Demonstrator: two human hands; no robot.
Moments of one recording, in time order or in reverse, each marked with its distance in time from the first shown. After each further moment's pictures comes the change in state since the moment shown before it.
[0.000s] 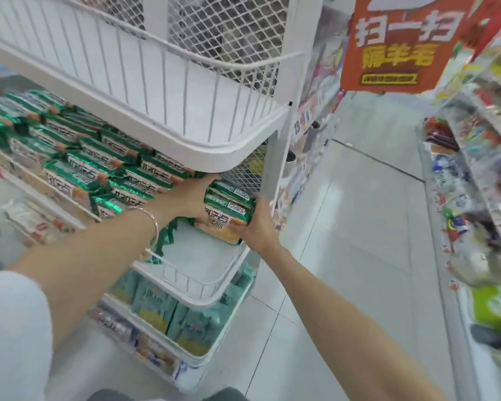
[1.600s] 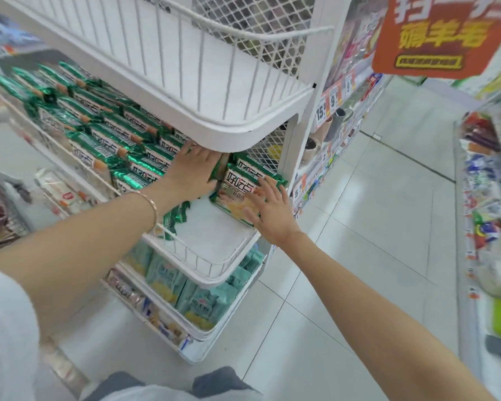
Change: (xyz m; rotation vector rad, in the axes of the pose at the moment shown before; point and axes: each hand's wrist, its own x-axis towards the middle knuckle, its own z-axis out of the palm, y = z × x) left_hand -0.032 0.003 -0.016 0.457 0.299 0.032; right_hand 0.003 0.010 -0.020 -0.752 -0.235 -0.405
